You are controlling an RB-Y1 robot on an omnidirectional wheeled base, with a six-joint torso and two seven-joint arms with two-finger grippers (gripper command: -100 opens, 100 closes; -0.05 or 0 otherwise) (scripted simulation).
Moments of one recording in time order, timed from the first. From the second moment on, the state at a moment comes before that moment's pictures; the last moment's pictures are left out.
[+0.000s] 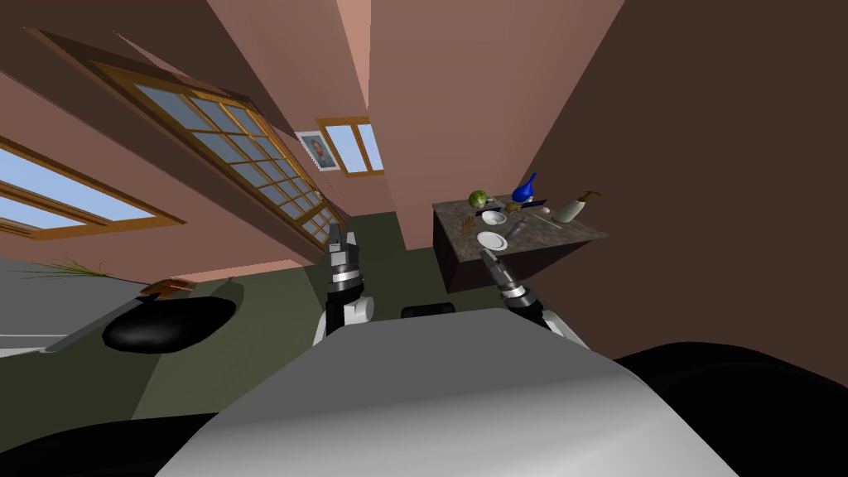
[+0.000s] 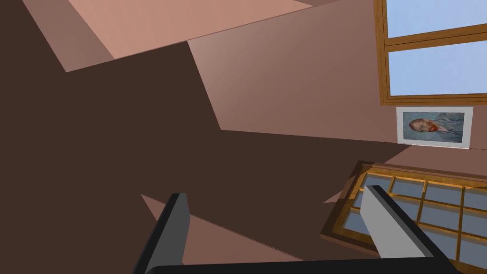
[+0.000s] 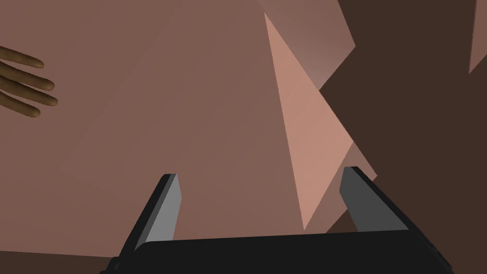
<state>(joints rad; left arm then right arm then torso) 0.49 -0.03 -0.05 -2.26 -0.08 -0.41 -0.14 0.72 -0.39 -0.02 -2.07 0.23 -0.74 0.20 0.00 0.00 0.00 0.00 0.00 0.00</state>
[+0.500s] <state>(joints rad) 0.49 -0.03 -0.05 -2.26 -0.08 -0.41 -0.14 0.78 -0.50 -0.03 -2.00 0.27 -0.79 0.30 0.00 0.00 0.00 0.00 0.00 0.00</state>
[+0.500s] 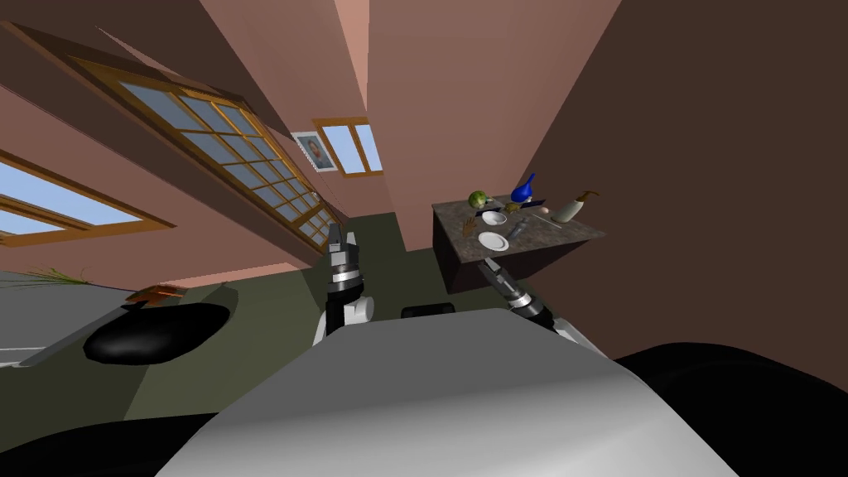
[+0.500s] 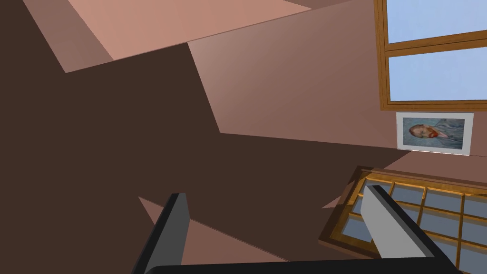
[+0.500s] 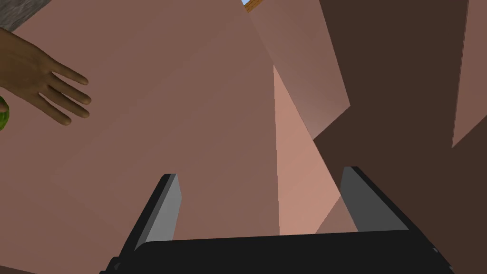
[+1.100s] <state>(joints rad) 0.49 -0.03 -0.05 -2.26 -0.08 -0.41 -0.14 0.85 -0.66 -0.05 -1.87 0.32 -0.86 0.43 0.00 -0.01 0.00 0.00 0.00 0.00</state>
